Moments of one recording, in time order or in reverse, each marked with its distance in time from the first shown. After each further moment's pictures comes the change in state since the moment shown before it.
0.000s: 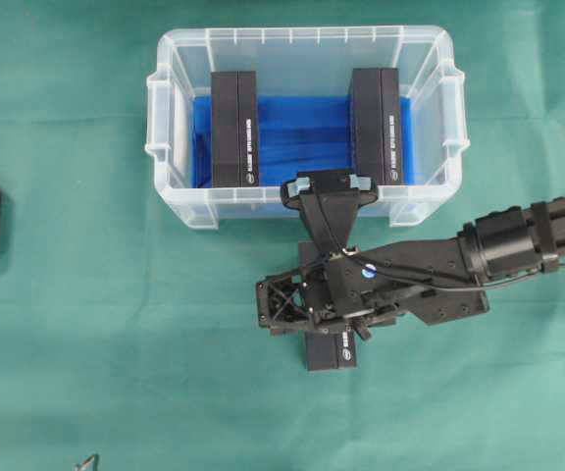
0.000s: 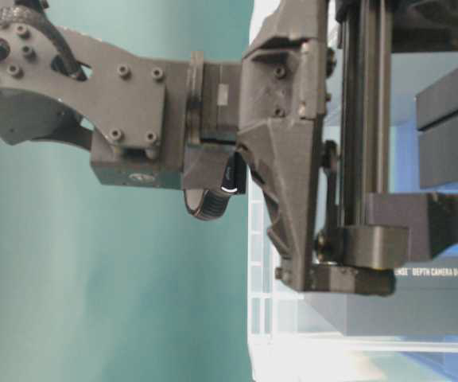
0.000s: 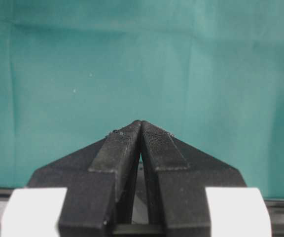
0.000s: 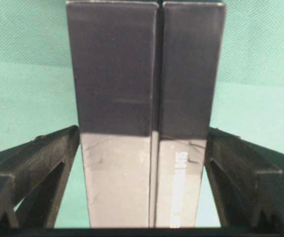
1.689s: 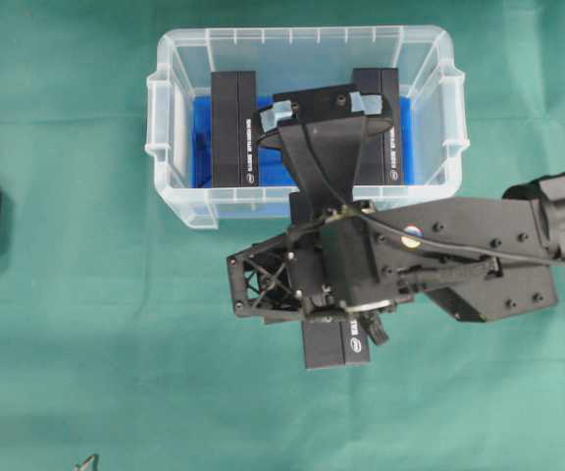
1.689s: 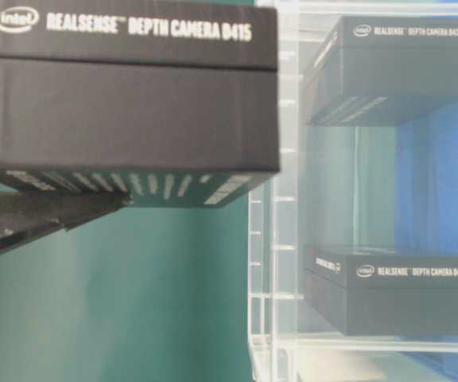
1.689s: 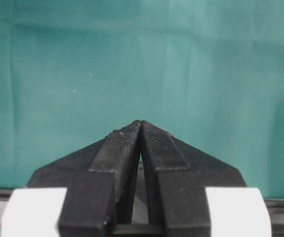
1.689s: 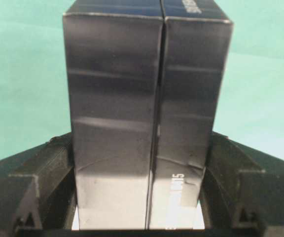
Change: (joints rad) left arm 0.000 0.000 0.000 0.002 0.000 0.000; right arm 0.006 -0.015 -0.592 -0.078 0.649 -0.092
